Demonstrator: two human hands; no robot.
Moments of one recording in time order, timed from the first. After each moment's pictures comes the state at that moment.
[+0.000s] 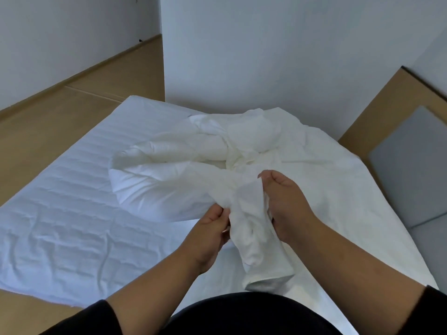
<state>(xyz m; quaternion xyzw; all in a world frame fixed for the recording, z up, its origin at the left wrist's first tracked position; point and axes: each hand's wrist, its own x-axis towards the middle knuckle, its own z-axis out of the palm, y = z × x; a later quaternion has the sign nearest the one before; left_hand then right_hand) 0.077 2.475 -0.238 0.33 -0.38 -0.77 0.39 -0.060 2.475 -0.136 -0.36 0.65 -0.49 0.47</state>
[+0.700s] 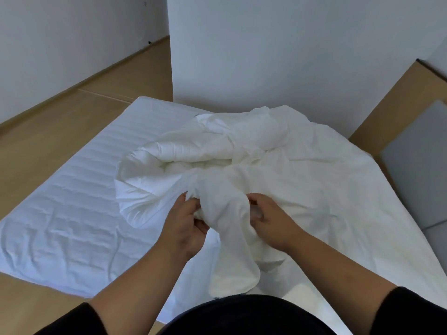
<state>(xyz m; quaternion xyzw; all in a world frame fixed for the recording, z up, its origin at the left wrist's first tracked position) 0.103 2.460 -0.223 0.36 -0.22 -0.74 0.52 -0.110 2.477 -0.224 -0.67 0.65 -0.18 0.32</state>
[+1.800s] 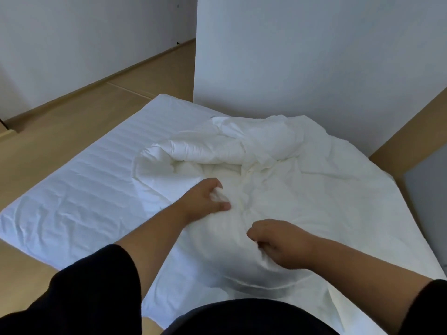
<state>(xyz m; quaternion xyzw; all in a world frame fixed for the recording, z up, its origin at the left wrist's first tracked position) 0.096 2.386 -0.252 0.53 -0.67 -0.46 0.24 -0.148 2.462 -0.213 -0.89 0.40 0.01 0.22</state>
